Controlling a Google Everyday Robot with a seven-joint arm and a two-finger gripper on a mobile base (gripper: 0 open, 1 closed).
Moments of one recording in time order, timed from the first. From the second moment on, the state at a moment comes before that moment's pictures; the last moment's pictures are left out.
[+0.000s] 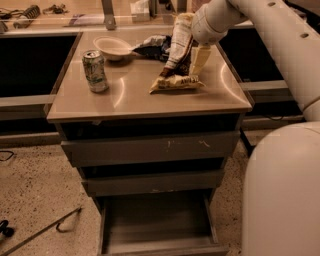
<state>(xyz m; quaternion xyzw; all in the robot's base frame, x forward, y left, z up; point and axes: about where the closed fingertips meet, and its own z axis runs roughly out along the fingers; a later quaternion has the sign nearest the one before) 0.783 -0.100 0.915 -0.75 0.55 -0.09 0.35</state>
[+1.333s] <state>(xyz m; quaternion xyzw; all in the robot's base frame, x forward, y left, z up) 0.801 -0.103 0.869 -0.76 0.58 -0.05 0.31</state>
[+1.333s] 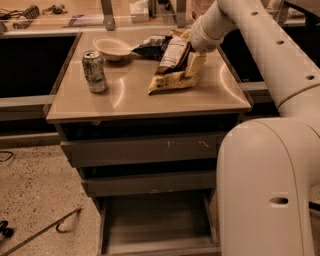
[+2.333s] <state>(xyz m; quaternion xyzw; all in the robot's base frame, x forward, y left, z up) 0.801 -0.103 0.873 -0.76 0.58 -0.05 0.31</state>
